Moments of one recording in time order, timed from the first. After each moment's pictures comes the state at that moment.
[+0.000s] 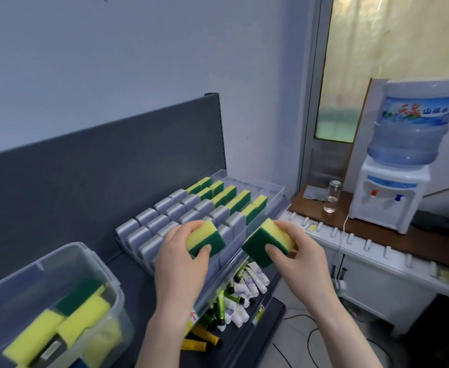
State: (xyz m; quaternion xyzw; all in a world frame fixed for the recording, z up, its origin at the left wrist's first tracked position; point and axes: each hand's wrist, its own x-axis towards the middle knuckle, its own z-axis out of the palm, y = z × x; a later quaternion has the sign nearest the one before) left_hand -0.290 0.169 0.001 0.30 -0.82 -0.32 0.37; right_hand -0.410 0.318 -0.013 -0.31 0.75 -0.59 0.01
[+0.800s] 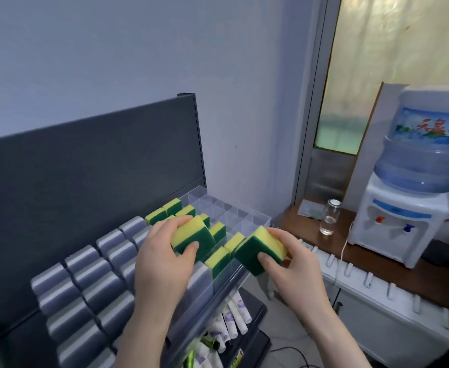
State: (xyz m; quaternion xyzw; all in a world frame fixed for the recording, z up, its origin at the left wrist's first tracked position) left_hand -0.469 0.116 0.006 0.32 -0.82 -0.29 0.38; right_hand -0.596 0.268 -0.018 -0.33 0.76 -0.56 0.03
